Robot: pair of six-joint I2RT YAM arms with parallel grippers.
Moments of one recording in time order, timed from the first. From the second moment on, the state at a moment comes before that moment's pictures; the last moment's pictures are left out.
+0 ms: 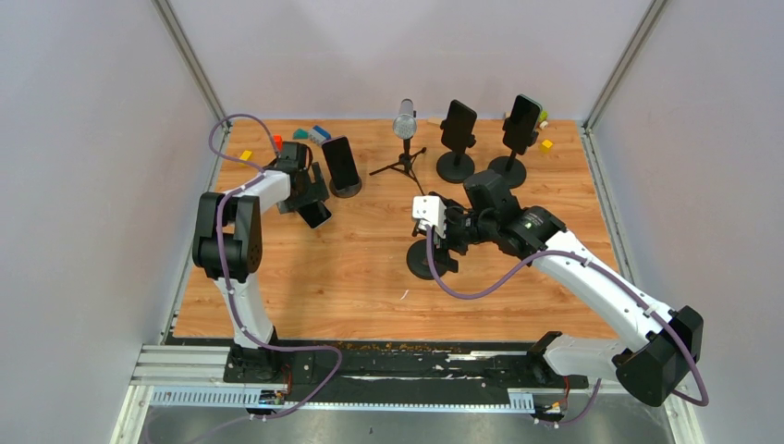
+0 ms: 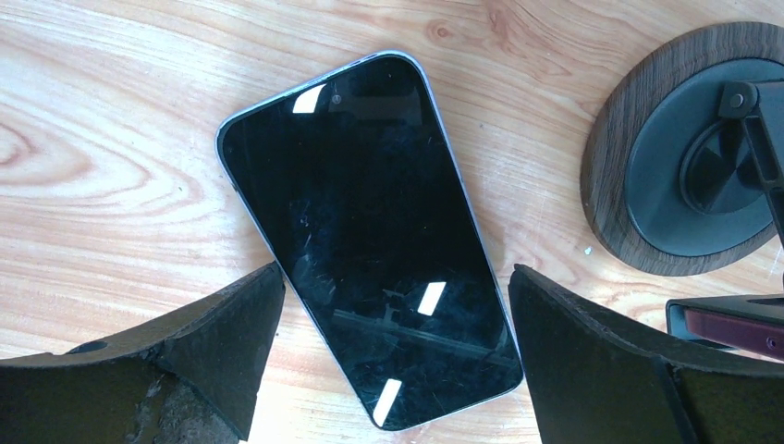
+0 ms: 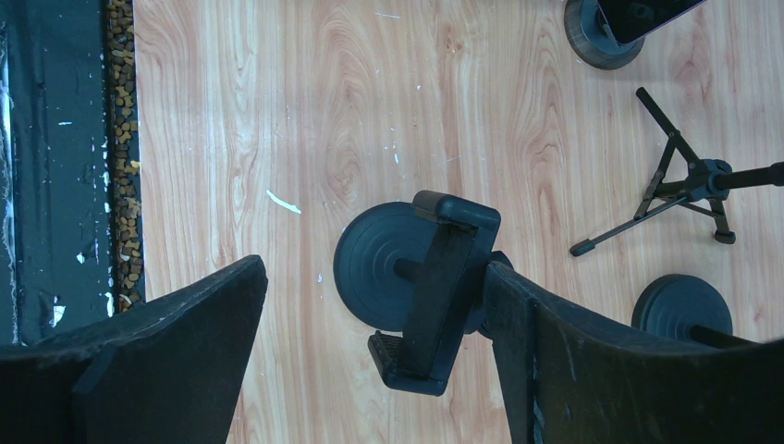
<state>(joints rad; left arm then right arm) -0.11 1.93 1.28 -0.37 -0.13 -0.44 0.69 1.21 1.13 -0.64 -0.51 -0.70</state>
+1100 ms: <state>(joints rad) -0.12 1.90 1.23 -0.40 -0.08 -0.17 0.69 1.21 1.13 -0.63 -0.52 -0.70</state>
